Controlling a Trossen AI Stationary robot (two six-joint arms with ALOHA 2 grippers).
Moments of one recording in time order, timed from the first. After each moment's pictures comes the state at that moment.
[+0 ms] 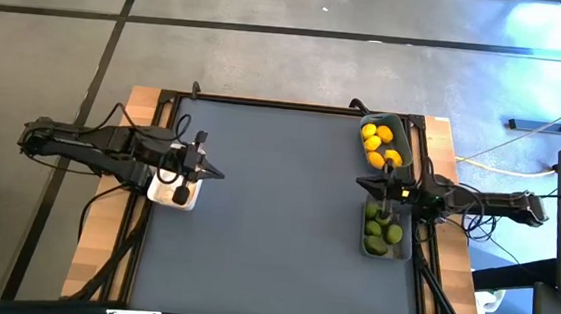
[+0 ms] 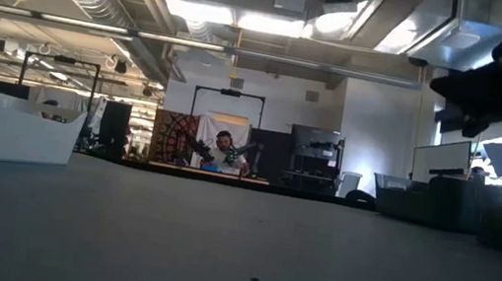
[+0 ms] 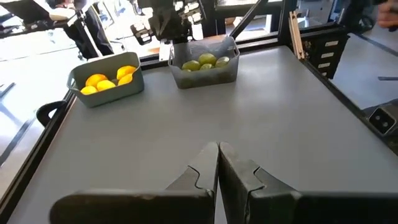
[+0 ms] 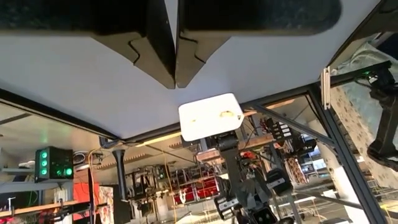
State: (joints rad) left arm -0.05 0.73 0.73 -0.39 -0.01 0.14; right arm 0.01 0.19 0.01 0.23 0.14 0.23
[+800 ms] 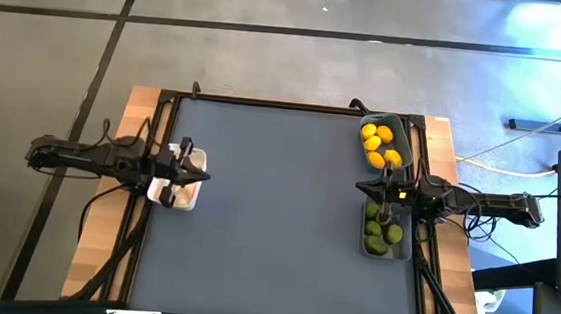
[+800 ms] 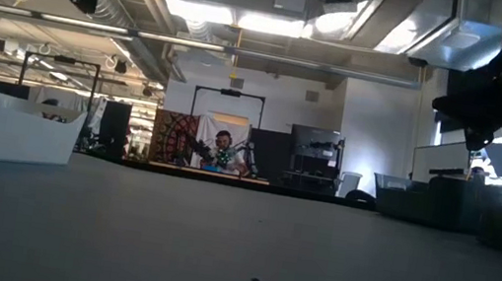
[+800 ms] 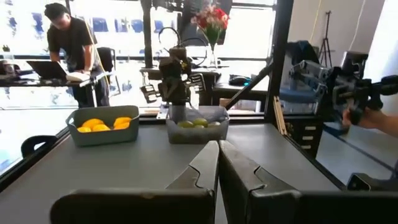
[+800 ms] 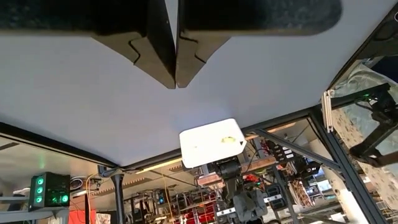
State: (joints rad) left arm -0.05 0.27 0.25 0.03 0.02 -0.03; right arm 0.01 0.13 0.01 0.05 0.12 0.26
